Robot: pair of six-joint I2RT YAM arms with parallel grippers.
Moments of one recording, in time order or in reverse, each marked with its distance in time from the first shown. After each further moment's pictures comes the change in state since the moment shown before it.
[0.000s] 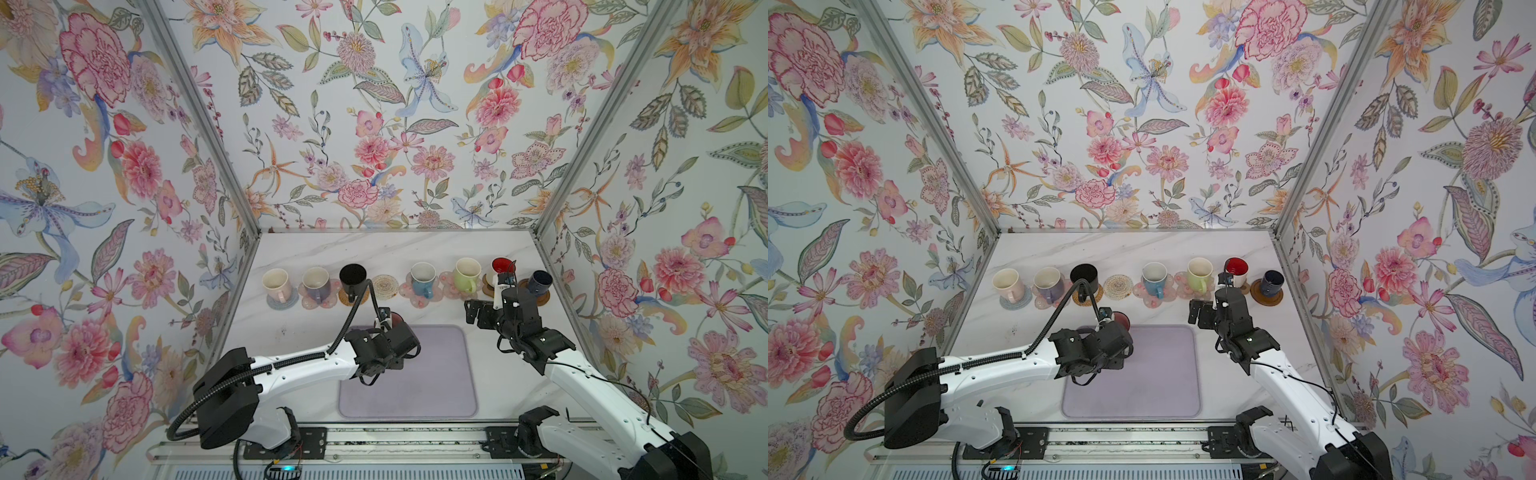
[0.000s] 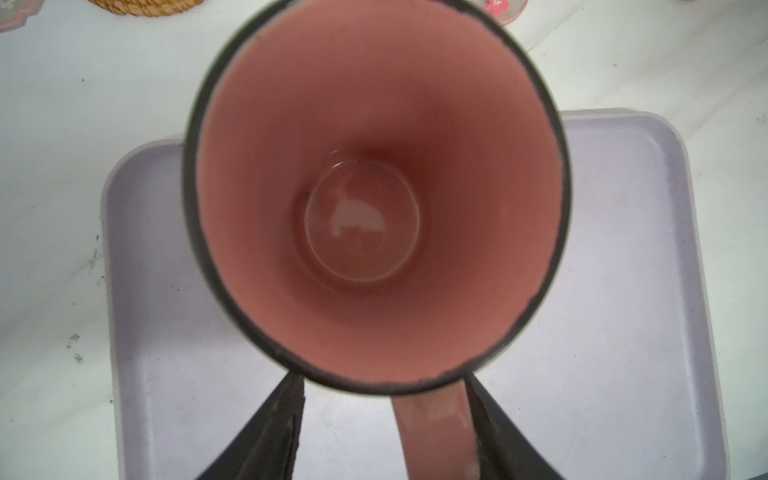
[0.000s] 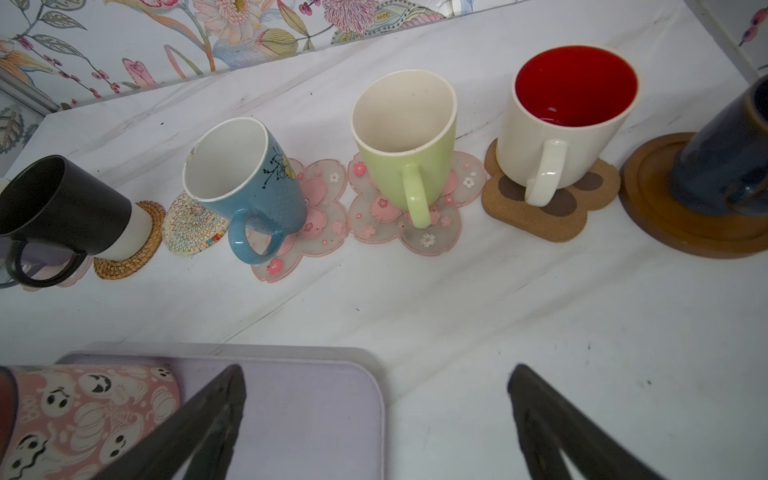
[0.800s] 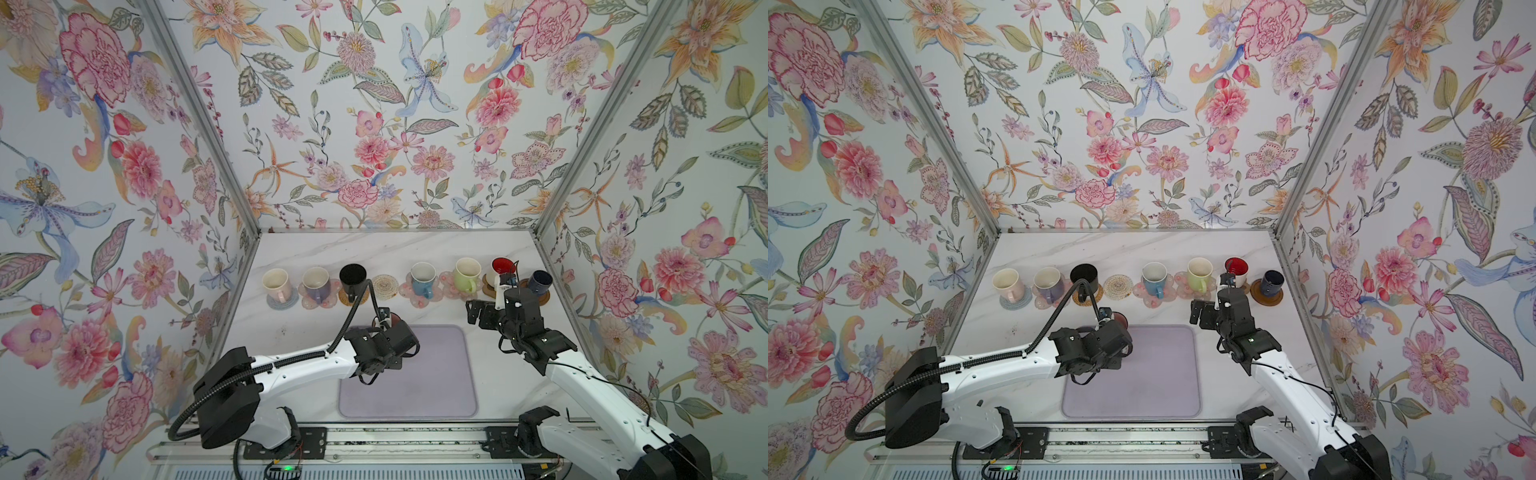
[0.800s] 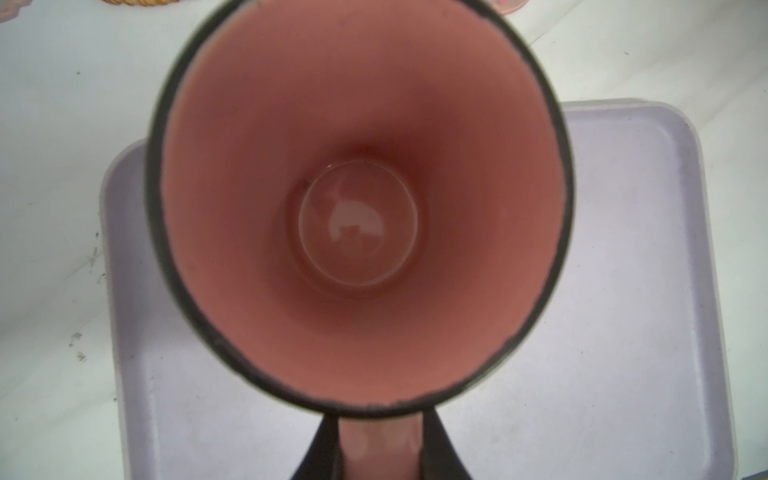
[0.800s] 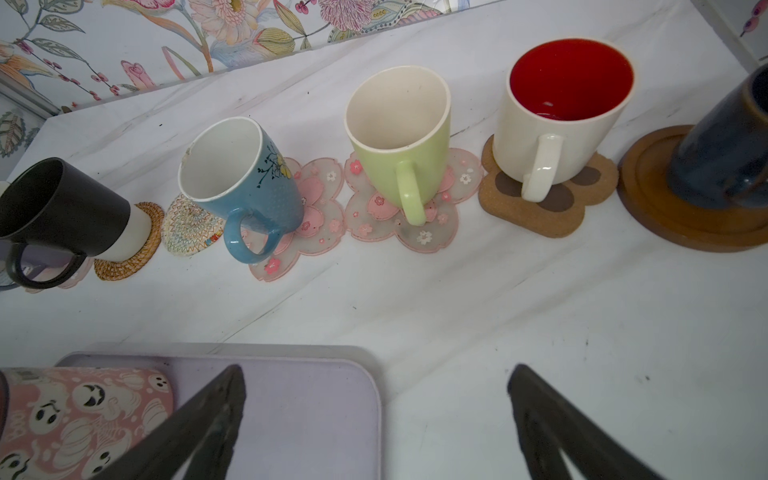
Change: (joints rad) left arm 0.009 -0.010 0.001 -0.030 0.020 0.011; right arm -0.022 -0.008 -0.008 0.000 -0.019 0.000
